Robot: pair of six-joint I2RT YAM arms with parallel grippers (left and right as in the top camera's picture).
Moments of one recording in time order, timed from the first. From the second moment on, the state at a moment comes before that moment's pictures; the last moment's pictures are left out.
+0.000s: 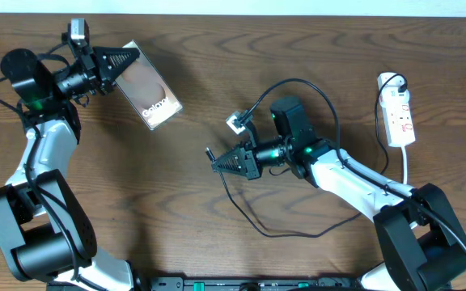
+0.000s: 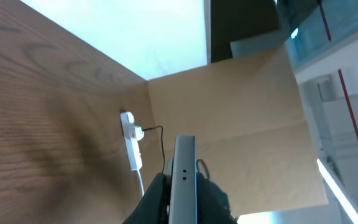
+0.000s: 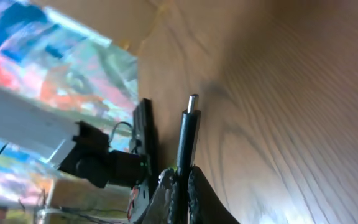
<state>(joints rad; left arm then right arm) 0.34 1.77 1.11 0.73 1.43 -1.35 0.53 1.70 0.91 0.12 -1.13 0.28</state>
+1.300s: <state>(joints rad) 0.34 1.77 1.11 0.74 1.47 -1.35 0.40 1.71 0.94 -0.67 -0.06 0.53</state>
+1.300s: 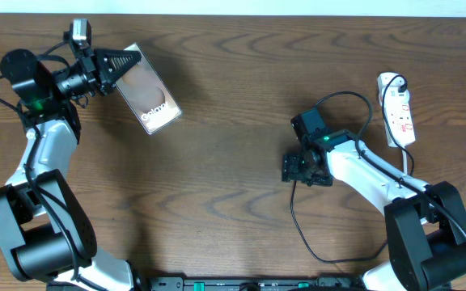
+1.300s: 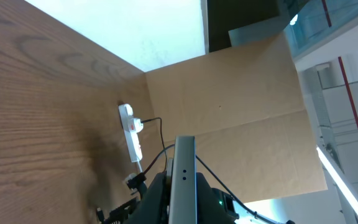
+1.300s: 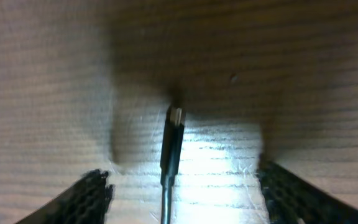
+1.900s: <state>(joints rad) 0.34 1.77 1.11 0.74 1.47 -1.35 0.43 1.77 0.99 -0.64 -0.06 0.75</state>
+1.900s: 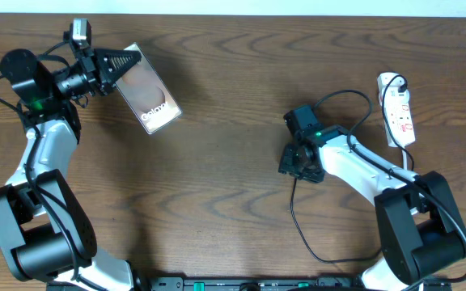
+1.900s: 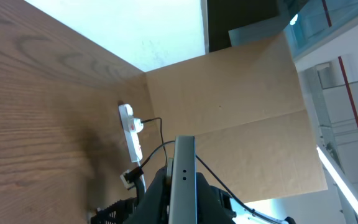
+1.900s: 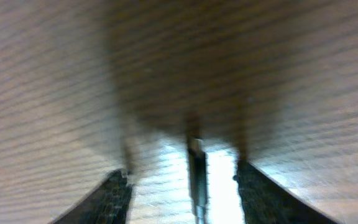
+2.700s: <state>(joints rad) 0.34 1.77 1.11 0.74 1.47 -1.35 0.44 1.79 1.00 -0.63 -0.17 0.77</state>
